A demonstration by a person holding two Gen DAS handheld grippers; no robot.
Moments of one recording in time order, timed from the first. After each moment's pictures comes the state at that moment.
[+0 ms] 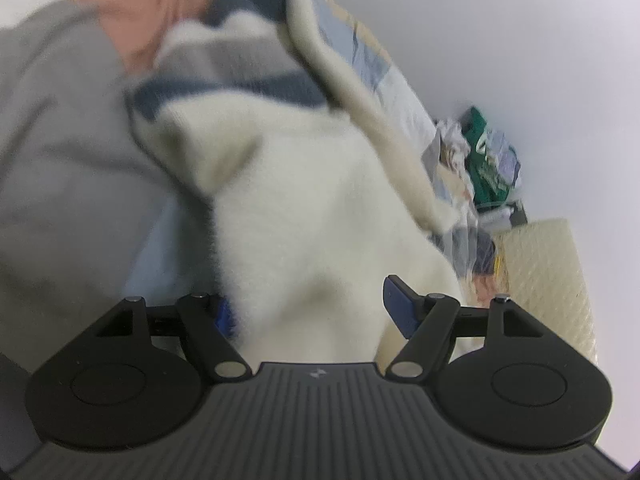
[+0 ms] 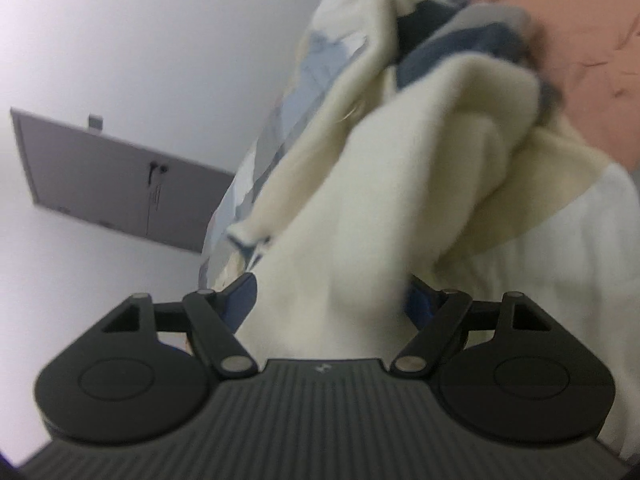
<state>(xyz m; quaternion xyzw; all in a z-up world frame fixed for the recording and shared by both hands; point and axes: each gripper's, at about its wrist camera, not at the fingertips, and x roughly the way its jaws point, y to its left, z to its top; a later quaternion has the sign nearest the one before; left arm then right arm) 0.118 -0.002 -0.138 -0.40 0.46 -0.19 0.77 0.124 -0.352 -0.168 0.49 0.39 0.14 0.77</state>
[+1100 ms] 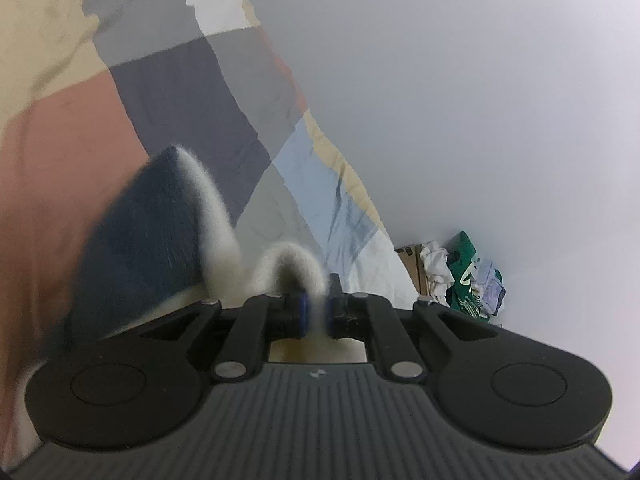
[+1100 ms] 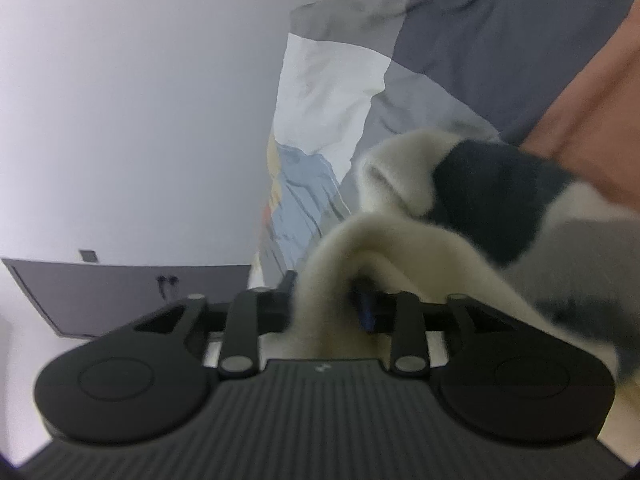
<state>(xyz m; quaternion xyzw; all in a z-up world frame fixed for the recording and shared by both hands) 0.322 0.041 -0.110 -0.49 0.35 -0.13 0.79 0.307 -0.424 -0.190 0.63 0.35 0.07 0.69</state>
